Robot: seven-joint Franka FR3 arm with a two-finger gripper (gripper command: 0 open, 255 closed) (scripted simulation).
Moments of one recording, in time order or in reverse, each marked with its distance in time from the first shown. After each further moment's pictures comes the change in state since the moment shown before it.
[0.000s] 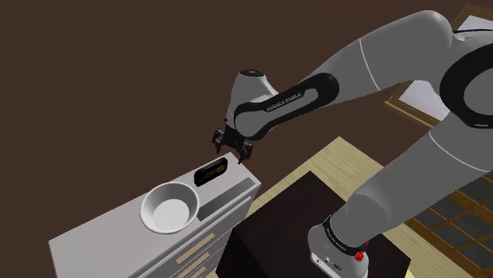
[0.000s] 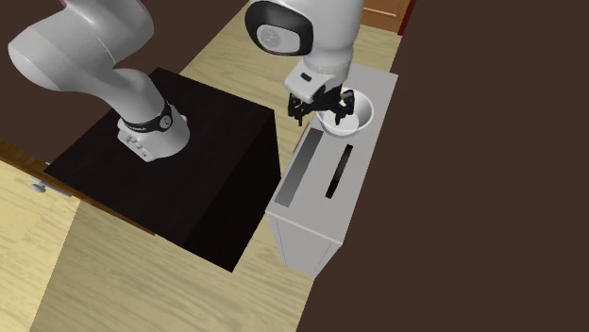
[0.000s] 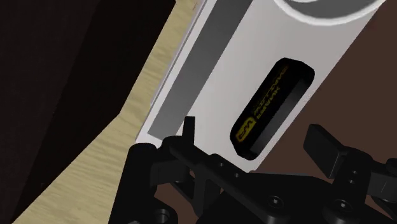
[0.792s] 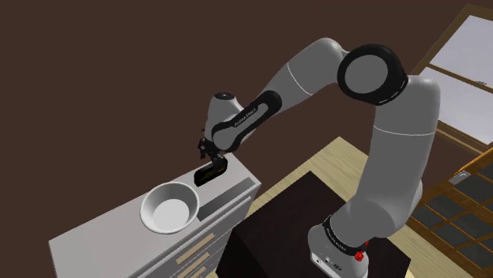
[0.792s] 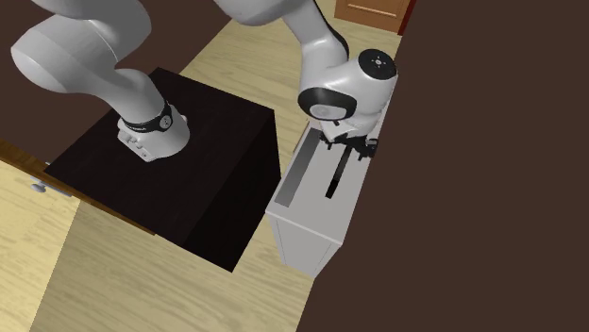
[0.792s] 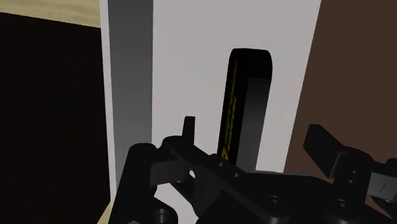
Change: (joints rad) arm 0.124 0.511 -0.155 0.292 -0.234 0.191 0.560
